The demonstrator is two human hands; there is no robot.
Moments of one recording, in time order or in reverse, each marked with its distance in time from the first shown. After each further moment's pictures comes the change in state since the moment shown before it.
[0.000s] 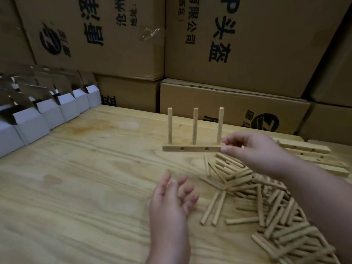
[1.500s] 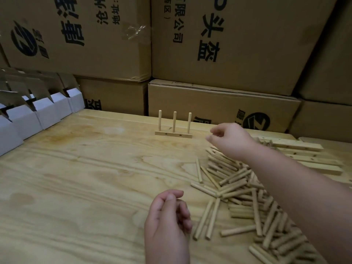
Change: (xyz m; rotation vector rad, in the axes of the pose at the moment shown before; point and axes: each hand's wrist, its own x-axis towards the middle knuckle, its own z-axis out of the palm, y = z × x) left_hand -0.008 0.001 0.008 0.121 -0.019 -0.022; right_hand 0.073 0.019 0.016 -0.207 0.166 0.182
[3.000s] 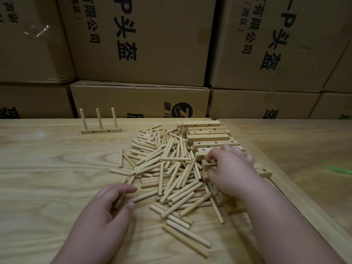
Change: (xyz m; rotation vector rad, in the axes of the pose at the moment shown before) left_hand -0.037 -0.024 -0.011 1.157 -0.609 0.601; right_hand -0.182 0.144 -0.075 -0.396 0.205 0.177
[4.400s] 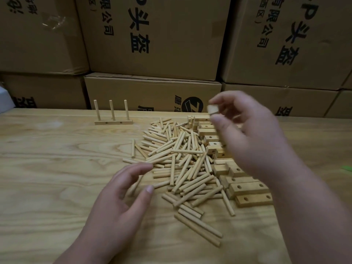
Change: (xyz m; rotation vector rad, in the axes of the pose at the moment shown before) left_hand -0.007 0.011 0.002 -0.242 0.112 0.143; right_hand -0.036 -0.052 -0.075 0.667 0.267 -0.404
